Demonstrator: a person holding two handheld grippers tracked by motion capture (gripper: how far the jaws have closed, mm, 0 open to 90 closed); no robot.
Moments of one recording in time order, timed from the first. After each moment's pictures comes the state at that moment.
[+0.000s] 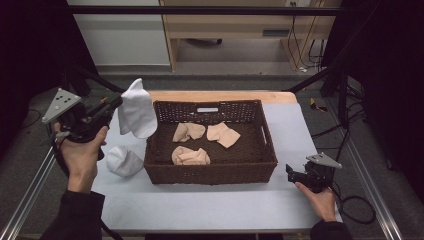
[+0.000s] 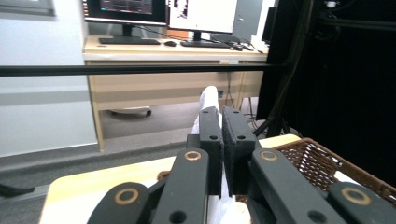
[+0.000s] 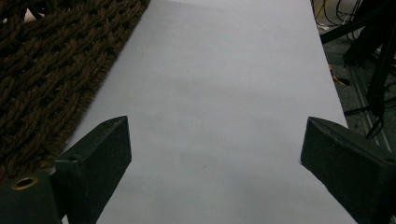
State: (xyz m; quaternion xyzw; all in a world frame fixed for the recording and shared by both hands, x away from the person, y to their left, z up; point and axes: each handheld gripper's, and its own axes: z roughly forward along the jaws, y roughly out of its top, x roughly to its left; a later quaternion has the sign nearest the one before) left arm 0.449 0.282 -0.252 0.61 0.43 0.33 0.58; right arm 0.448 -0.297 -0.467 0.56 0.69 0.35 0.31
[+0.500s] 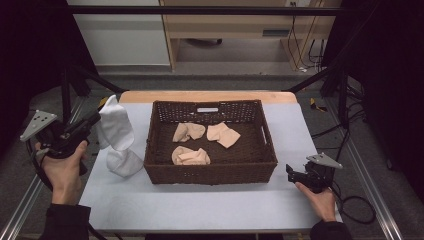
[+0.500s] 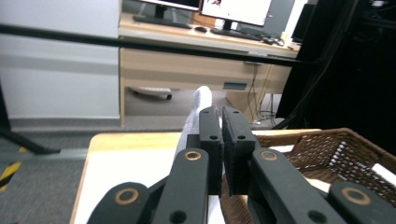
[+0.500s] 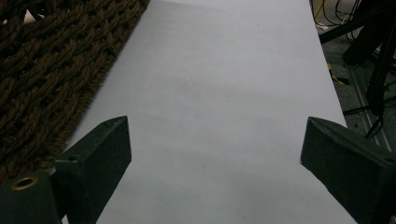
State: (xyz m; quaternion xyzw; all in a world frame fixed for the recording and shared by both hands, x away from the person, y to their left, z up) left arm 0.442 0.338 -0.302 0.58 0.49 0.32 0.56; right arm 0.448 -0.297 -0.467 0.56 0.69 0.35 0.31
